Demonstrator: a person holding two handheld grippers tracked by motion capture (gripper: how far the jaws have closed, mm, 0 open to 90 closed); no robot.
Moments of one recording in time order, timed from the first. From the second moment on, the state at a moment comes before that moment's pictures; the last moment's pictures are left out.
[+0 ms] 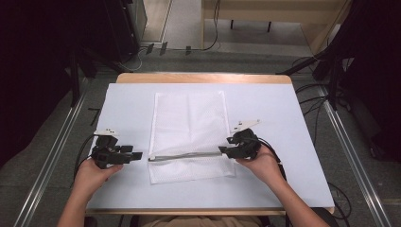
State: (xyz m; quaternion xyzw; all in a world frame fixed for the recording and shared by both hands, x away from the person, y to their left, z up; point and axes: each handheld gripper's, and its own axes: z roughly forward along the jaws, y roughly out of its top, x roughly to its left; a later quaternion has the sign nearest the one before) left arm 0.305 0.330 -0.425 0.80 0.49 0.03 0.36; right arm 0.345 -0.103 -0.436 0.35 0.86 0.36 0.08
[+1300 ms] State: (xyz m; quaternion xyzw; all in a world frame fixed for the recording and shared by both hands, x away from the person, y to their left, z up) left arm 0.306 0.333 -0.429 0.79 0.49 0.02 0.35; right arm 0.347 -0.026 -0.429 0.29 0.88 0.37 0.06
